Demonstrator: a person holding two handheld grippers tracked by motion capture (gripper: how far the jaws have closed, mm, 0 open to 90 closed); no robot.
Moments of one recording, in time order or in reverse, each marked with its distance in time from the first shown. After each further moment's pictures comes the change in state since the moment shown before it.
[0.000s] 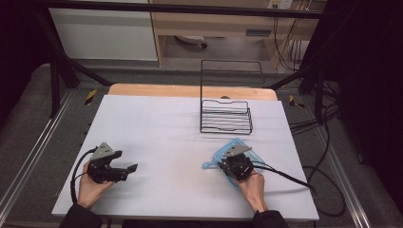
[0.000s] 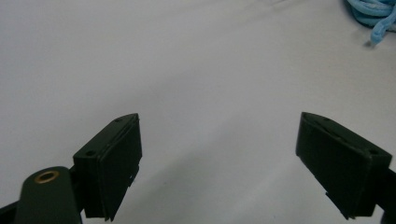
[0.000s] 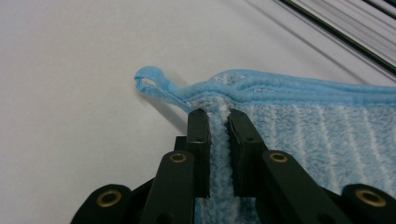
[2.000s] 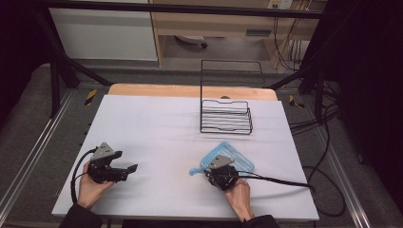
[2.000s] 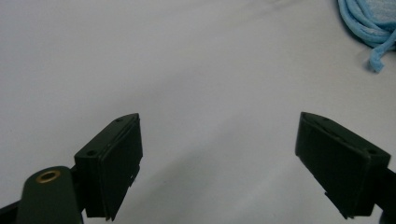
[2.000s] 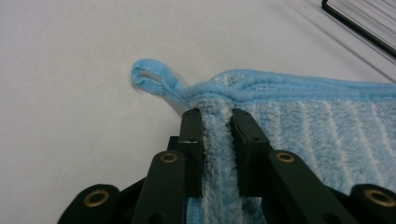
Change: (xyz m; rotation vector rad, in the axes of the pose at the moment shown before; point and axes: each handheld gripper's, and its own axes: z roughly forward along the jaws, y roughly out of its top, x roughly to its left) left arm -0.001 0.000 0.000 0.002 0.004 -0.001; right arm 0.049 0.001 0.020 -0.025 -0.022 -0.080
